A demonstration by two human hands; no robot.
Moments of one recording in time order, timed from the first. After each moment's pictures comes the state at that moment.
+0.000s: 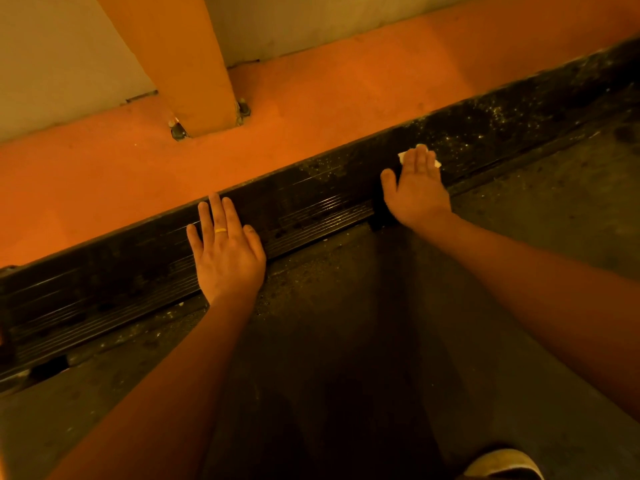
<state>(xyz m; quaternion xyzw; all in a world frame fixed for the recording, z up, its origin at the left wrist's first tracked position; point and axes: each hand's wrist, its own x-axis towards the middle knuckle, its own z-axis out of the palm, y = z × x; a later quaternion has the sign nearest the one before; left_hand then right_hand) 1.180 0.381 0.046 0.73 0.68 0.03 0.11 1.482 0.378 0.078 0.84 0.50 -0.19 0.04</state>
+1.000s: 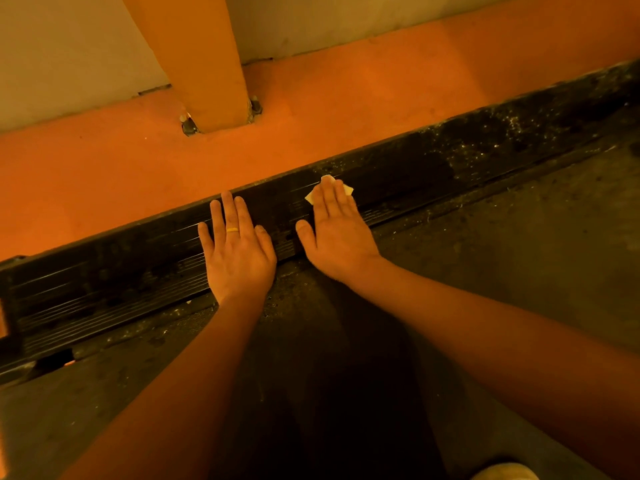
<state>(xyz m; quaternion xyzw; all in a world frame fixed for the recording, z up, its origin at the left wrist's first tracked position) 1.180 0.381 0.044 0.72 0.68 0.02 0.10 1.347 0.368 0.076 0.72 0.66 -0.21 0.03</state>
